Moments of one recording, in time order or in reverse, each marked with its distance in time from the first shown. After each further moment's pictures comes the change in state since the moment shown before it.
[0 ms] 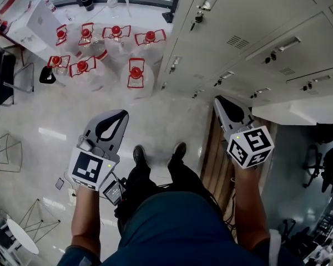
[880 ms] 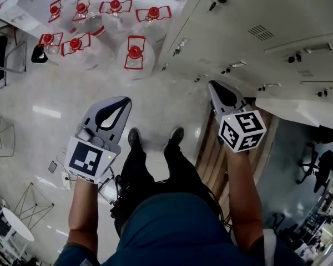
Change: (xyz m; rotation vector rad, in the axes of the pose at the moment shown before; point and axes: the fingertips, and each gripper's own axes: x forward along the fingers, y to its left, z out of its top) left arm 0.057 0.023 -0.065 -0.096 0.048 -0.014; right arm 0.107 -0.020 -0.077 0.061 0.111 0.020
